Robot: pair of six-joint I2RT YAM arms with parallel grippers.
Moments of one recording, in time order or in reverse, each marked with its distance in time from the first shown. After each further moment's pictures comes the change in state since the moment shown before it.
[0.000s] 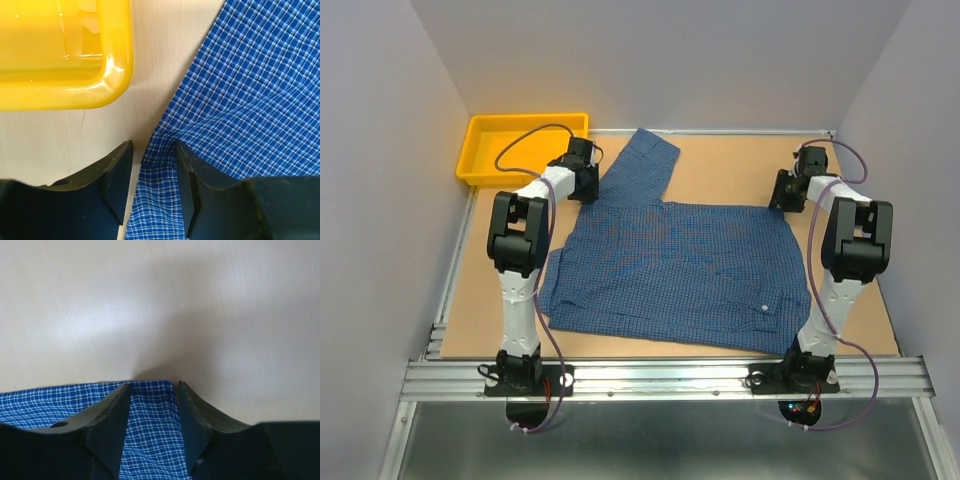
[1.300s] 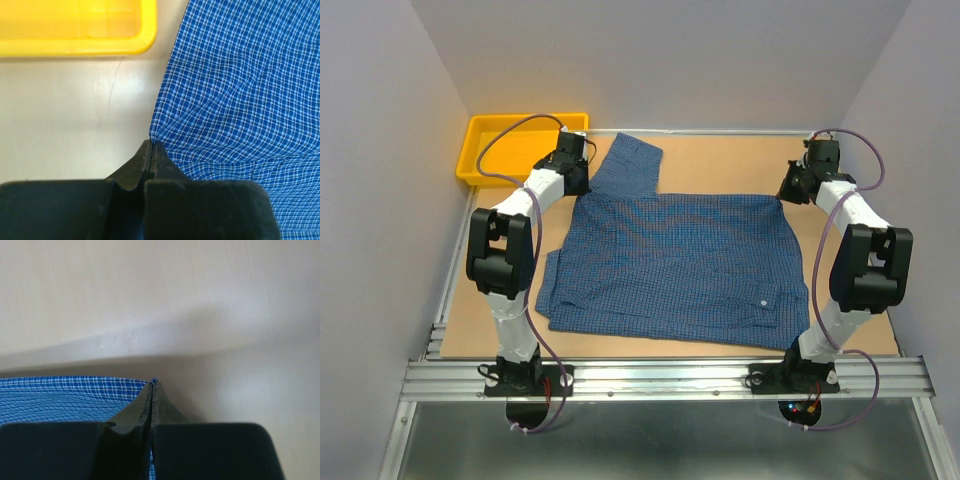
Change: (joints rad) left arm -0.001 -0.223 -0.127 -0.011 -0.036 0.007; right arm 0.018 -0.253 -0.087 -0.012 -0.003 0.064
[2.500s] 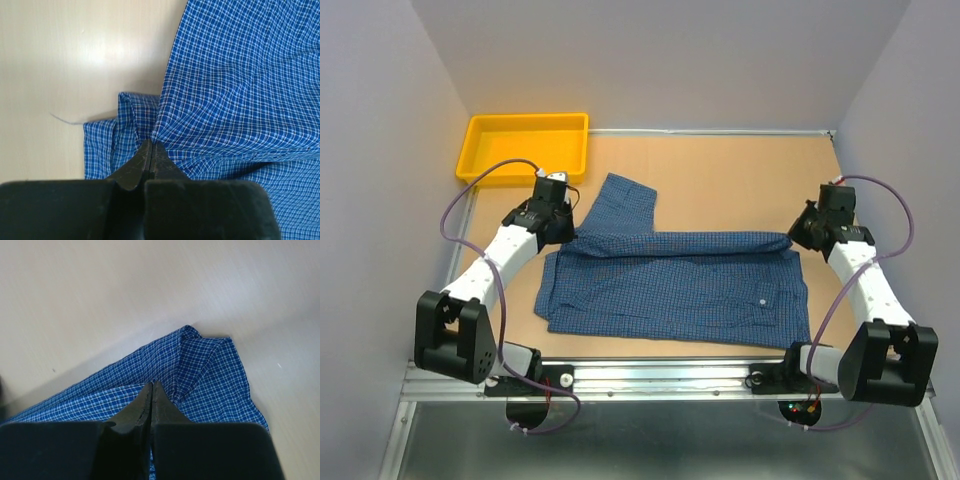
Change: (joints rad) left arm -0.034 -0.594 -0.529 -0.093 0.010 -0.139; right arm 0.000 -0.562 -0.453 -0.112 0.133 0.228
